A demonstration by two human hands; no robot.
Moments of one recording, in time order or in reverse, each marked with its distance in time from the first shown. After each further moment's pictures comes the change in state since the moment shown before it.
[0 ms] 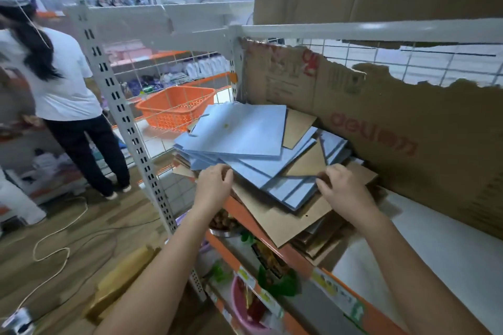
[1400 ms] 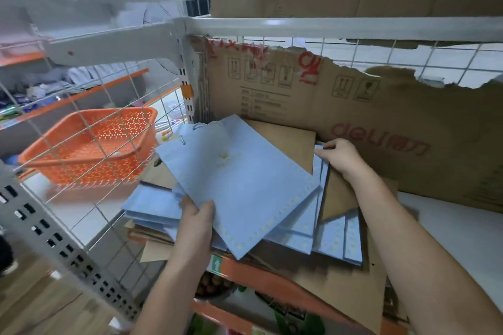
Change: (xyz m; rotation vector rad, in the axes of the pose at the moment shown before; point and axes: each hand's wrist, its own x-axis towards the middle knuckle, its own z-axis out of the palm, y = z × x) left_hand 0.111 -0.037 -0.028 -1.099 -0.408 -0.246; right_hand 0.162 -0.028 0.027 0.440 0.267 0.718
